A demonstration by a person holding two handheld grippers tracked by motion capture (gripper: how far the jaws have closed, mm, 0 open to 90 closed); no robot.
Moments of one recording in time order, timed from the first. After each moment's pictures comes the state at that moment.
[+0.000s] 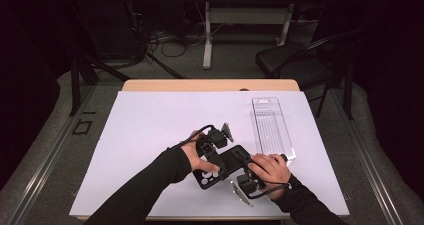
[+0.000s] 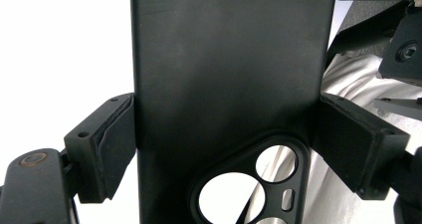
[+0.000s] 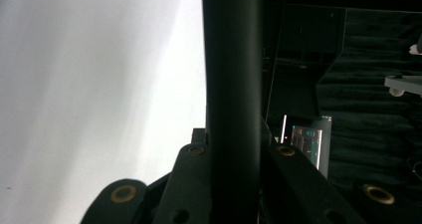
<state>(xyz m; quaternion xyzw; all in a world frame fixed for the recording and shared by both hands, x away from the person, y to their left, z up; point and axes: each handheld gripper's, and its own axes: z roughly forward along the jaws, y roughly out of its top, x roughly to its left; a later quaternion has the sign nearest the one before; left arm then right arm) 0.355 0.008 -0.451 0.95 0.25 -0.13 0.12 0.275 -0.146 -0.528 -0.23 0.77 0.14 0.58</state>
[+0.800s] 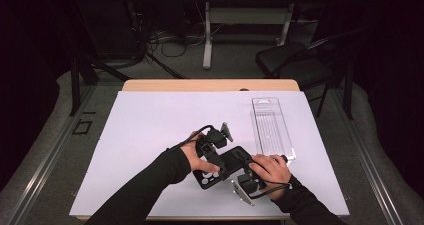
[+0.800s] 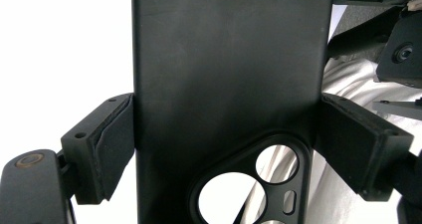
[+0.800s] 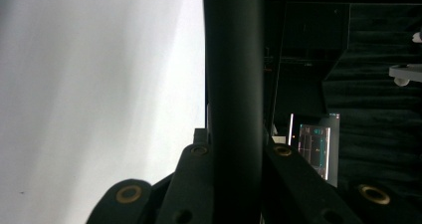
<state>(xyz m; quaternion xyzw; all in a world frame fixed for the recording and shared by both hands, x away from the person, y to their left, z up) 0.355 0.009 -0.453 0.95 0.26 -0.14 0.13 0.275 -0.148 -0.529 -0.21 0.78 0.16 0.57</state>
